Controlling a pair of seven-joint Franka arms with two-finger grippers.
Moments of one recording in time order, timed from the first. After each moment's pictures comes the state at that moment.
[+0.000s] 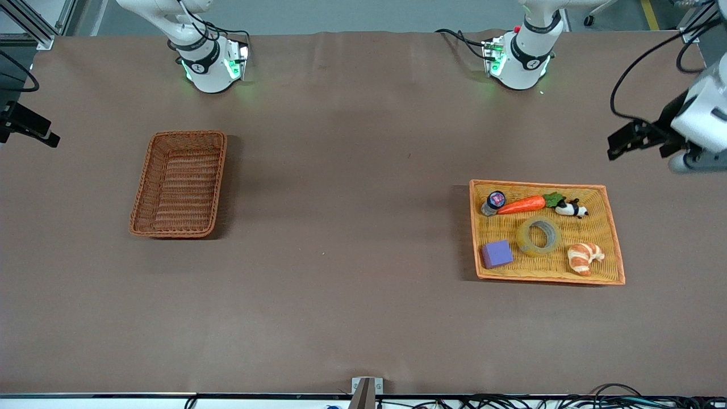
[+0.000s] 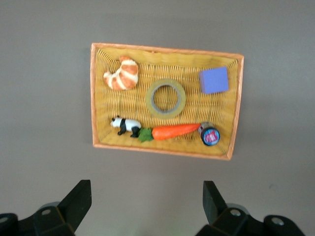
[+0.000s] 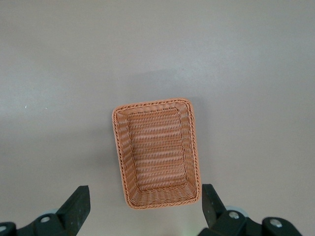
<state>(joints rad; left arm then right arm) 0.00 0.07 -0.09 -1.55 0.03 1.58 -0.11 -0.05 0.00 -0.05 -1.47 0.02 1.46 0.03</state>
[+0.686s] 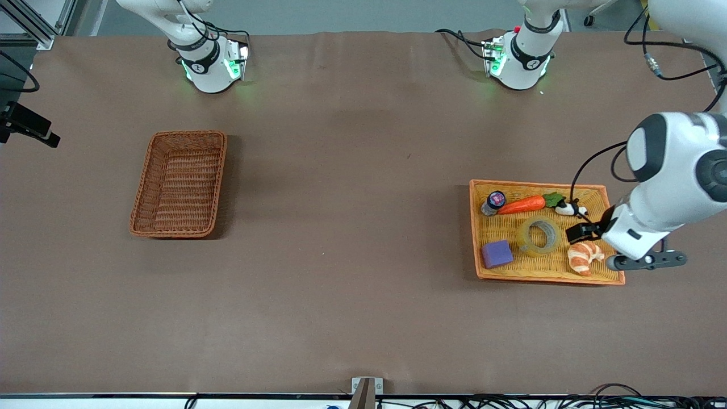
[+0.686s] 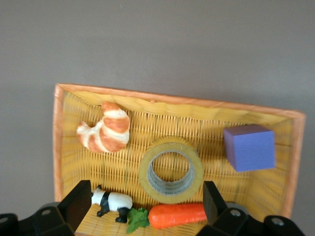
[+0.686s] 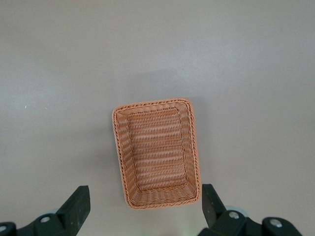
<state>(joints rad) 0.01 0.35 -0.09 -1.72 0.11 2.08 -0.17 -0.05 0.00 -0.05 -1.47 0.02 1.46 0.03</state>
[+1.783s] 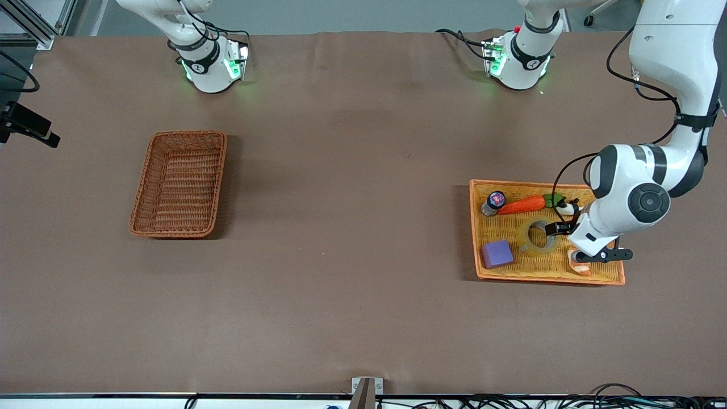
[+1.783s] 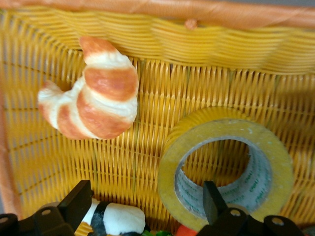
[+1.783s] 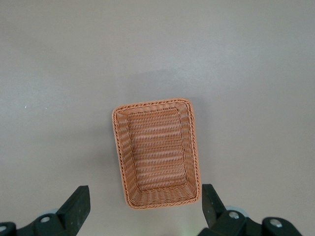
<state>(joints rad) 0.07 0.47 -0.08 -1.92 0.18 2.26 -0.17 -0.05 0.00 -0.05 -1.47 0.02 1.46 0.03</state>
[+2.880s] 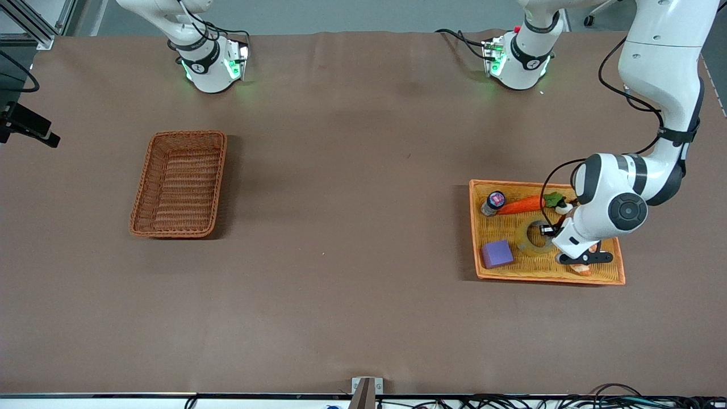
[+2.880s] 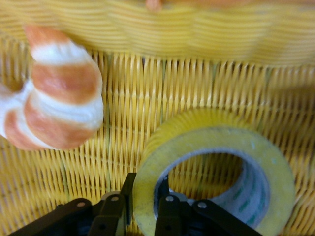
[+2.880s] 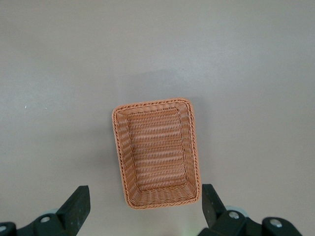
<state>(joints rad) 0.06 0.51 -0.10 -1.90 0.18 2.29 -0.18 -0.05 0.00 -0.05 -1.47 0.02 1.46 0.03</state>
